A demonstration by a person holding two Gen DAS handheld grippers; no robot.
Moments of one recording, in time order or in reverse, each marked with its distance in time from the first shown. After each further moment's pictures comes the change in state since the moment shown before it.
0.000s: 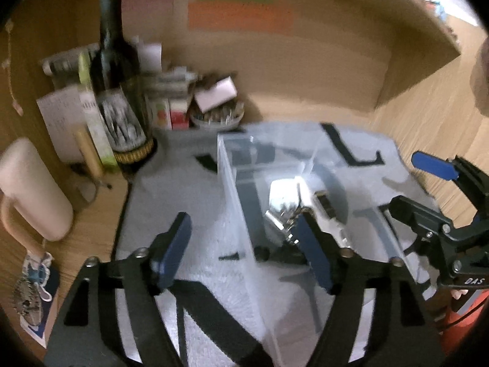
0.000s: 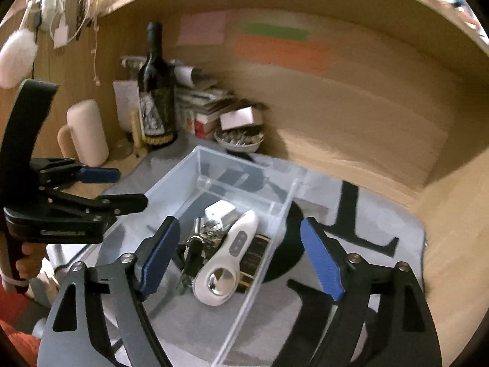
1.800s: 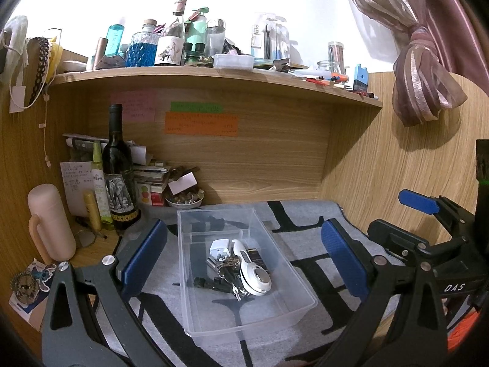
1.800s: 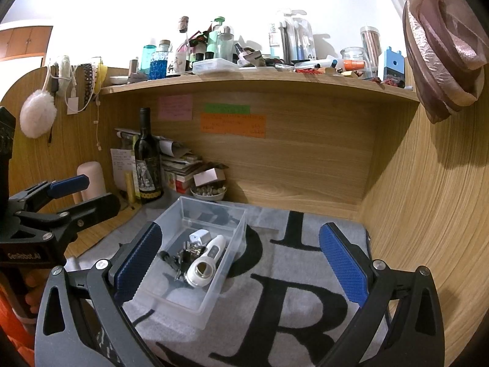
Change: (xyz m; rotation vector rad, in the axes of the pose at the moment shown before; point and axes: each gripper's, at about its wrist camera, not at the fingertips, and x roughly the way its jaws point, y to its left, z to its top) left arm -0.123 -0.071 -0.038 0.024 -0.418 -0.072; right arm -0.127 -0.006 -0.045 0.104 -0.303 -0.132
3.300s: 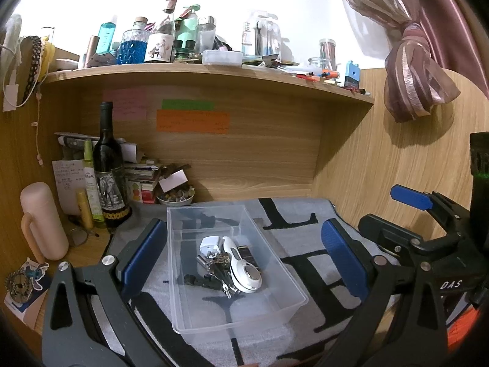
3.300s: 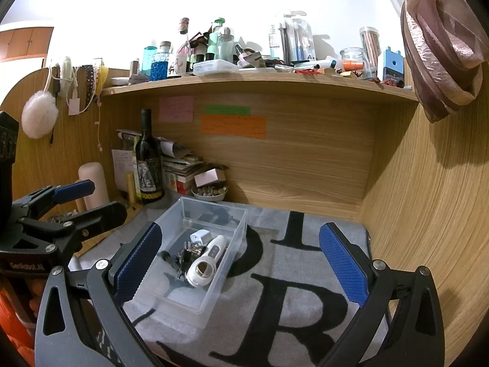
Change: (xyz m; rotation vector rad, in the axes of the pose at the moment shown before) left arm 0.000 -0.007 -0.006 0.009 0.000 -0.029; right arm -0.004 0.006 0.001 0.006 -0.002 -0.016
